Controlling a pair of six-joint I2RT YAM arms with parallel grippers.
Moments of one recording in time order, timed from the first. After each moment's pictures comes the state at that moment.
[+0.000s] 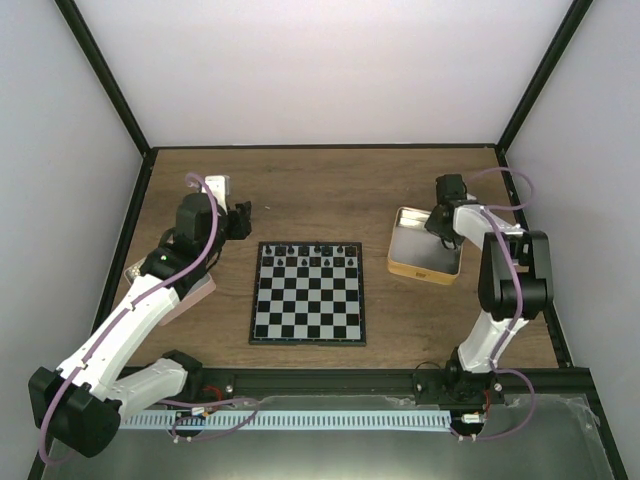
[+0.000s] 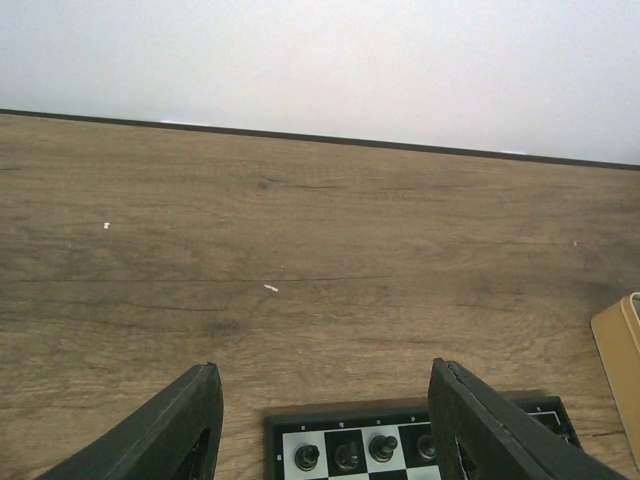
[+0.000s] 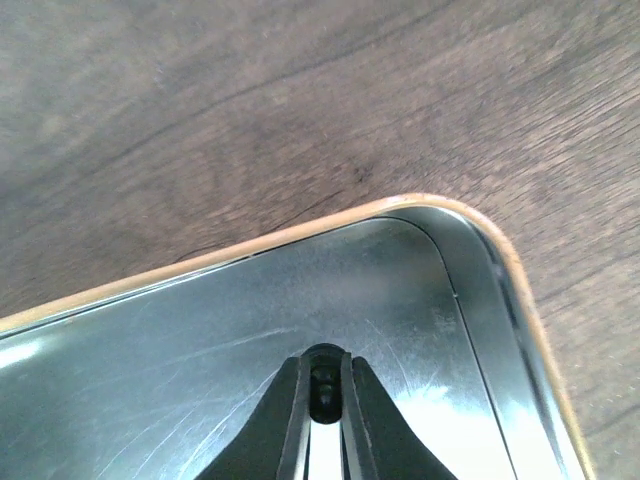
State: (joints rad) left arm -0.43 1.03 0.91 -0.33 -0.18 -0.33; right arm 0.03 1.79 1.11 -0.45 0.25 0.55
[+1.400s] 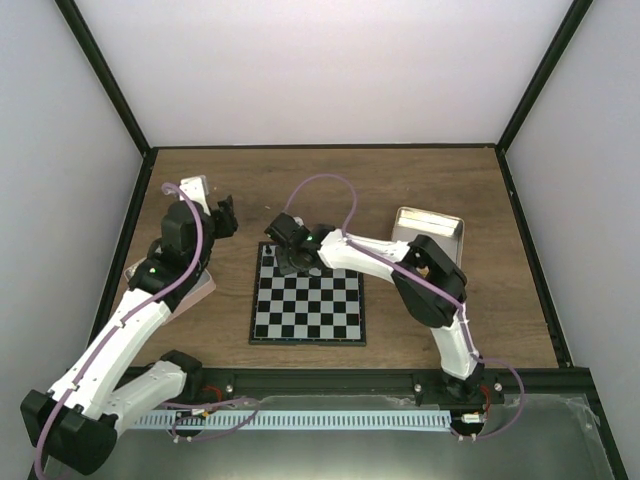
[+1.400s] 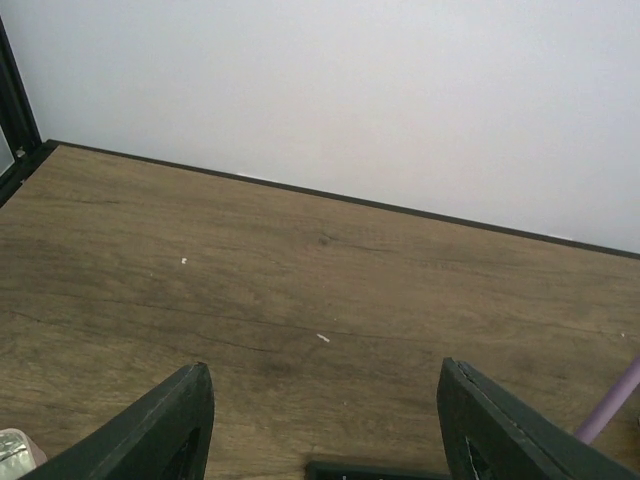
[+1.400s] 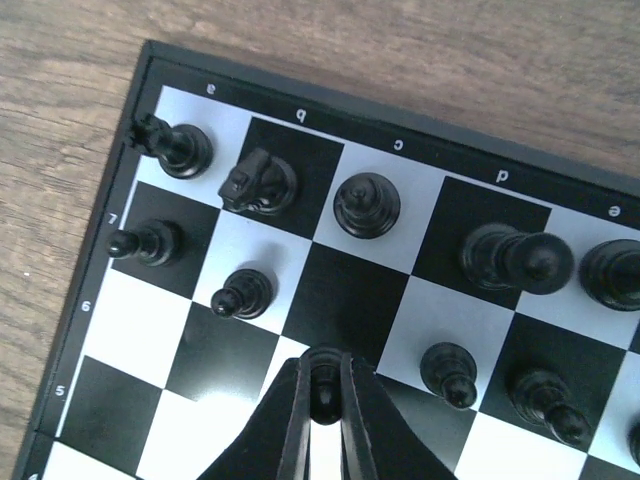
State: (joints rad) left arm -0.41 0.93 0.87 -0.29 -0.32 -0.37; right arm 0.96 2.03 1.53 -0.57 0.16 0.62
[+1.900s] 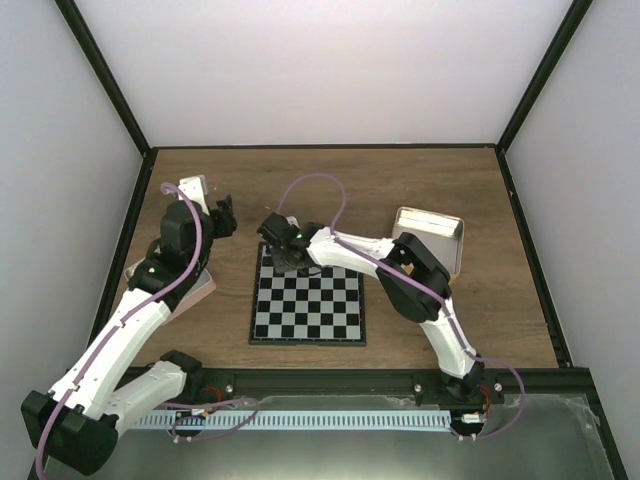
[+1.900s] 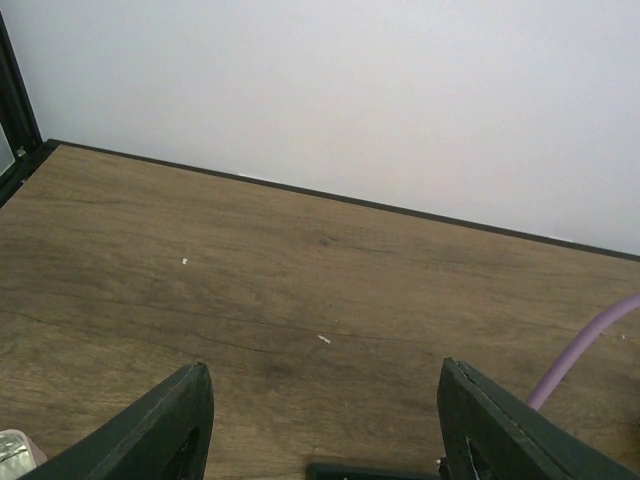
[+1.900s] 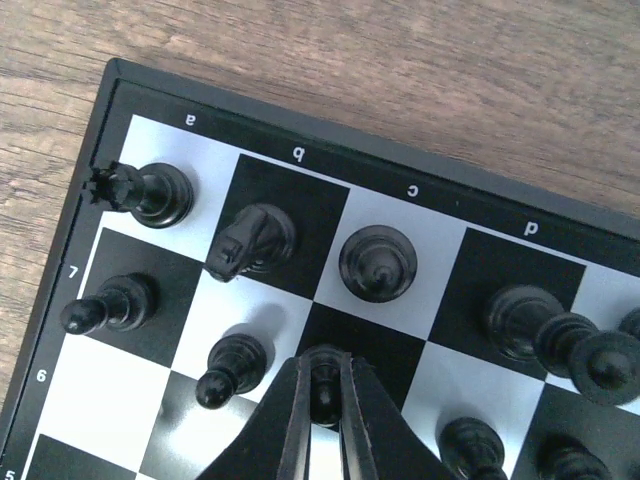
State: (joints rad) left arm -0.40 0.93 0.87 -0.29 -0.31 -0.37; right arm 0.96 2.15 1.64 -0.62 0.20 0.60
